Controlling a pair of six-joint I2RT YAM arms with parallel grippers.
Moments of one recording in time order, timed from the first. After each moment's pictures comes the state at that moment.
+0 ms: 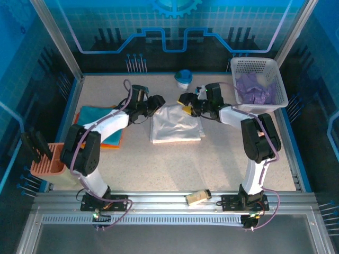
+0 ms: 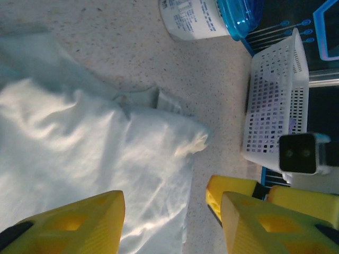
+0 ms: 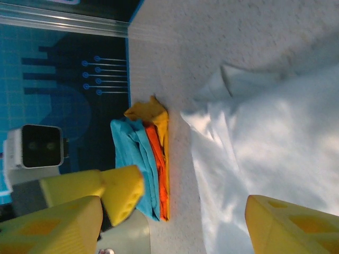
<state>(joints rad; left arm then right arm) -0.32 1.76 1.16 -0.04 0.33 -1.01 0.31 1.92 1.22 0.15 -0.71 1.01</state>
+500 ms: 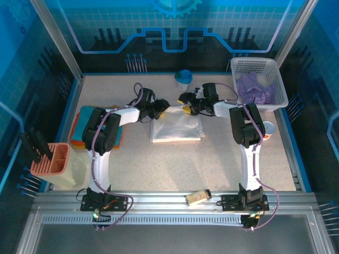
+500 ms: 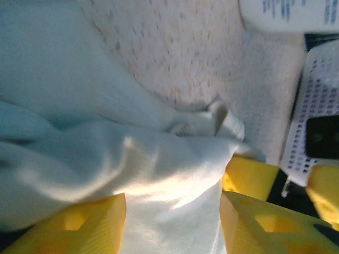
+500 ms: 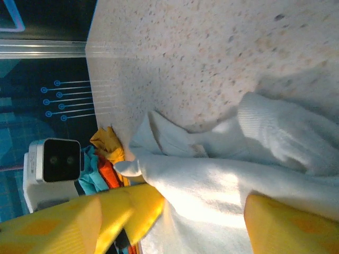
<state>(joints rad) -0.28 2.10 1.29 0.09 0.41 -1.07 0.25 2.22 1.44 0.11 -0.73 0.99</state>
